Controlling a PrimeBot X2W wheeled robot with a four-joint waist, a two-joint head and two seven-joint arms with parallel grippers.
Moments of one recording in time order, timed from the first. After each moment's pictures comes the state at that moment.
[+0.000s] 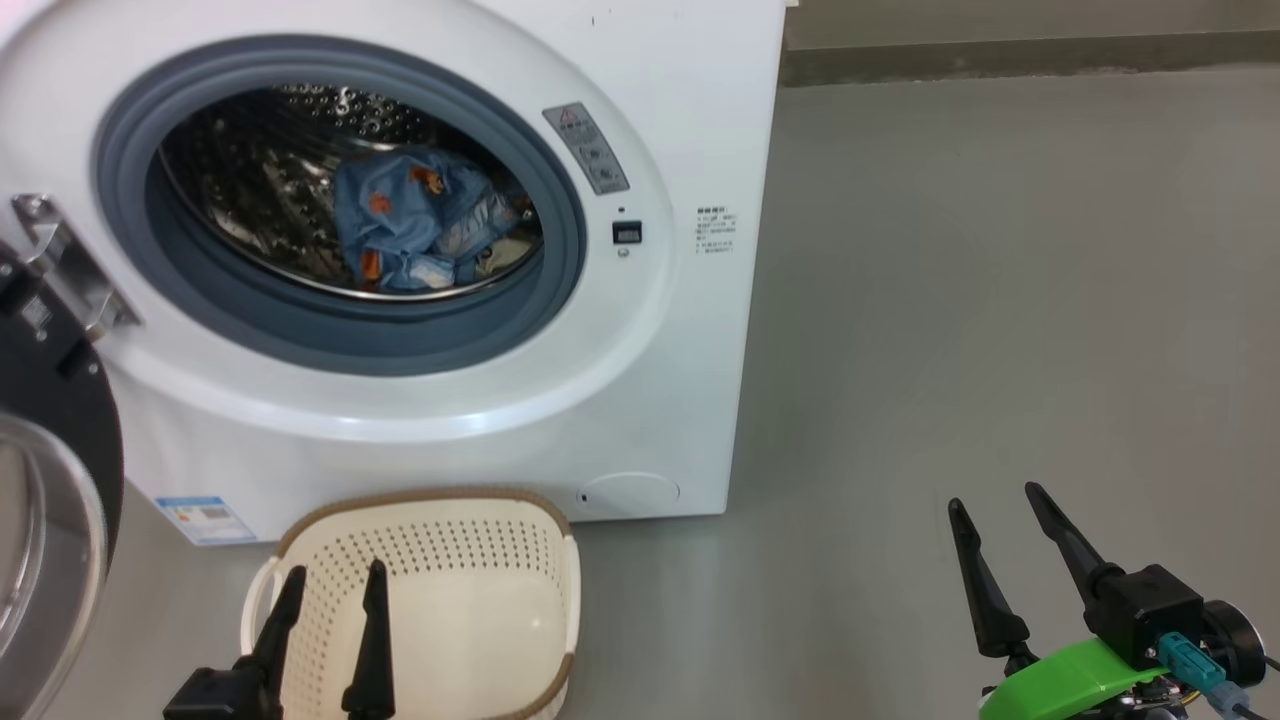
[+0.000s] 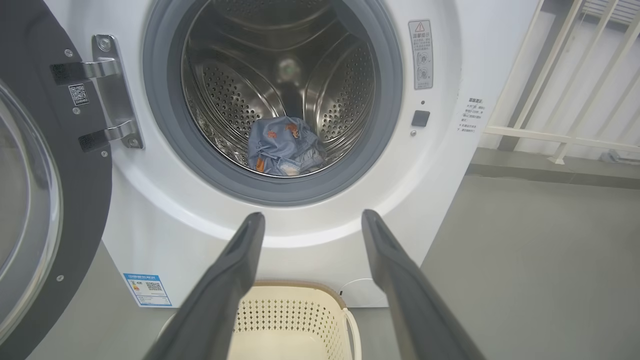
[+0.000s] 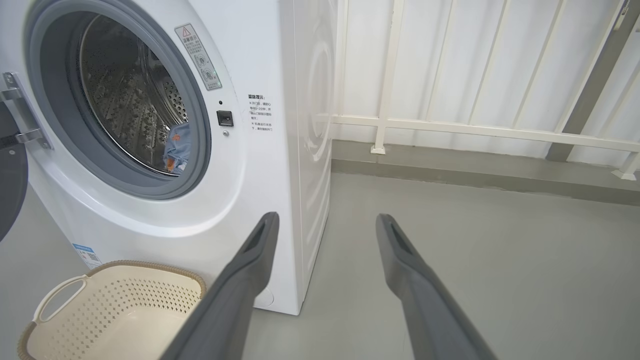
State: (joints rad) left arm 0.04 0.05 -0.08 0.12 -0.24 -0.04 -0.26; right arm 0.01 -0.05 -0.04 0.05 0.05 0.13 -0.16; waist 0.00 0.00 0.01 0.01
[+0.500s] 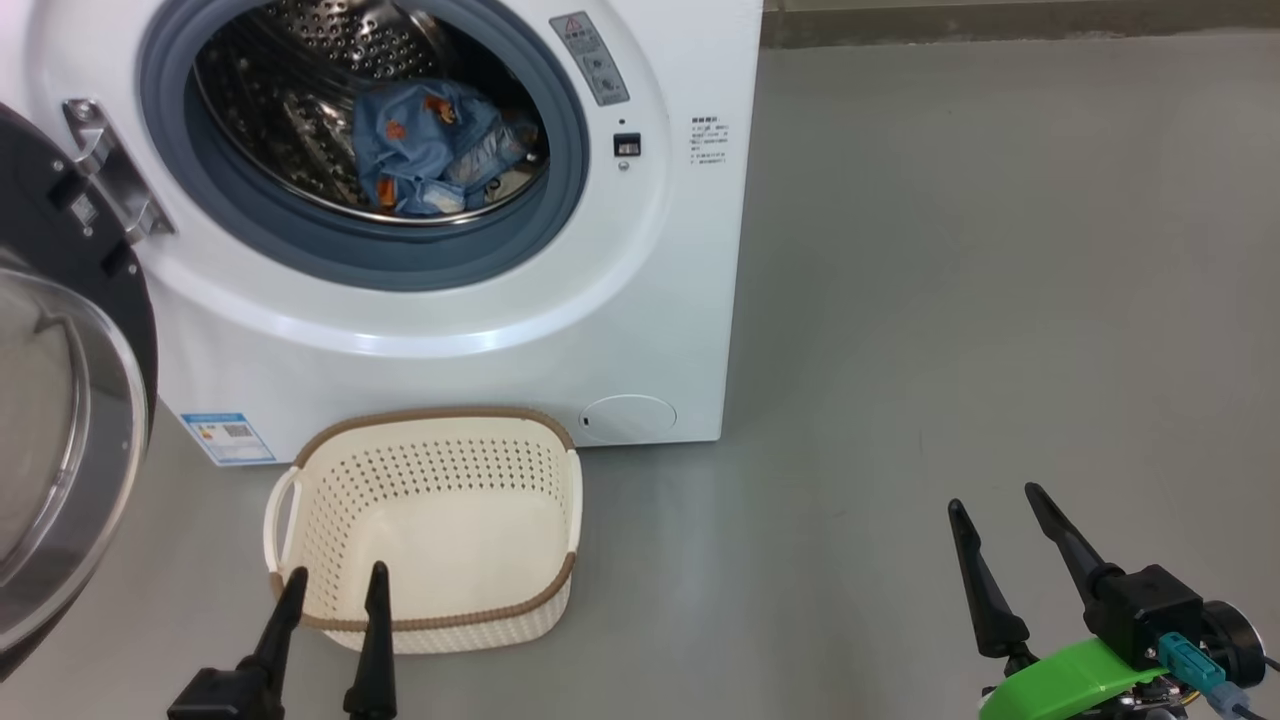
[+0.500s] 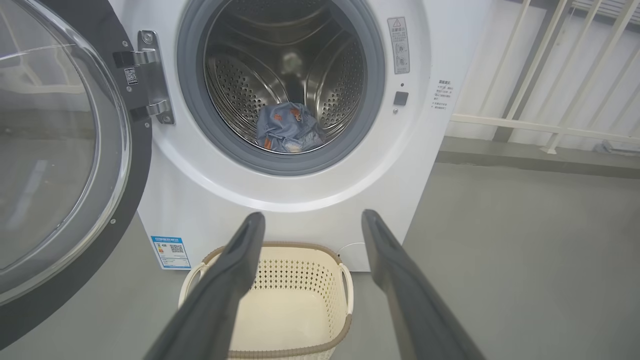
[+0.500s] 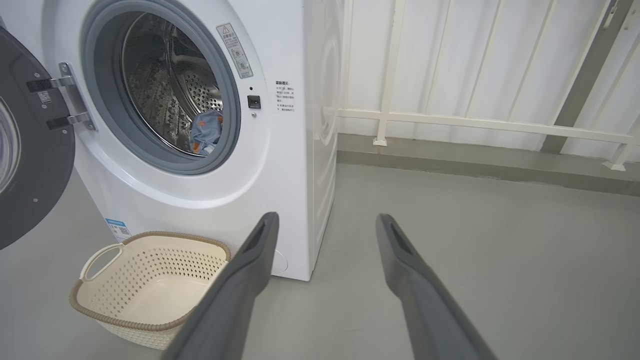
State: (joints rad) left arm 0.04 0.05 -0.08 0.13 -0.23 -0.04 -0.26; right arm 0.01 -0.05 -0.04 0.05 0.05 0.13 -0.16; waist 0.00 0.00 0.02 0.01
